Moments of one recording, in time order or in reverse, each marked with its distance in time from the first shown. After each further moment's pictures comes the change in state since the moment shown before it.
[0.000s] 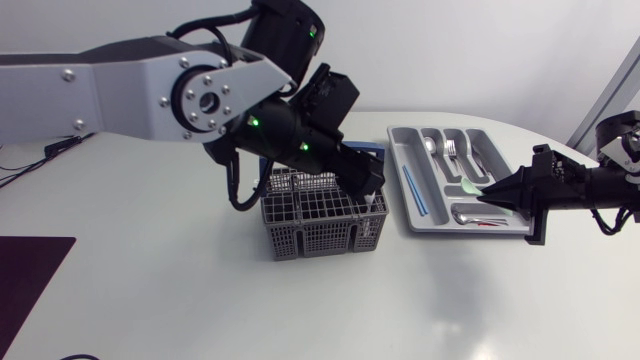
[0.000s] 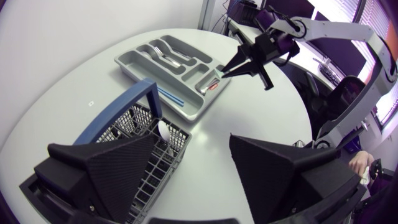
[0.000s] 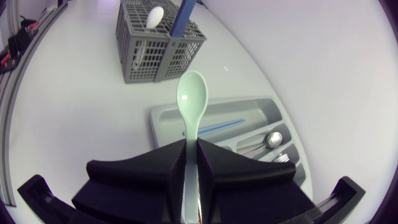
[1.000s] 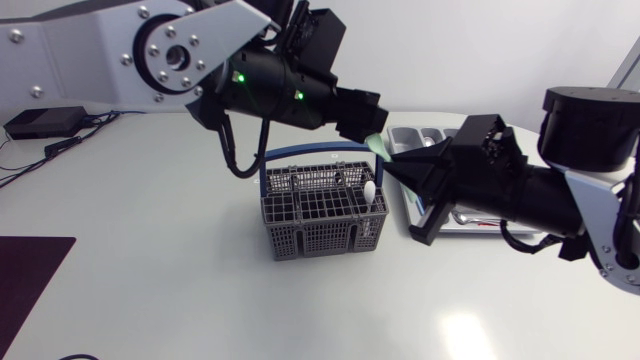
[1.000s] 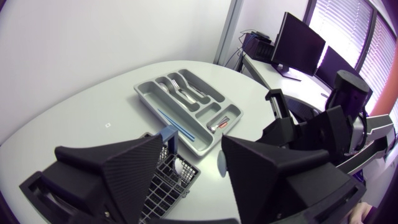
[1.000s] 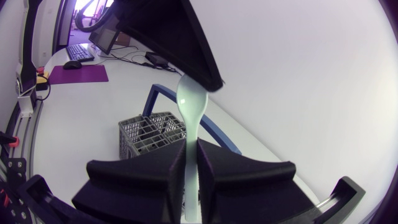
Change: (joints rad) left arm 0.034 -0.039 0.080 0.074 -0.067 -0.126; right arm 0.751 -0.547 -0.342 0.628 0.406 1.090
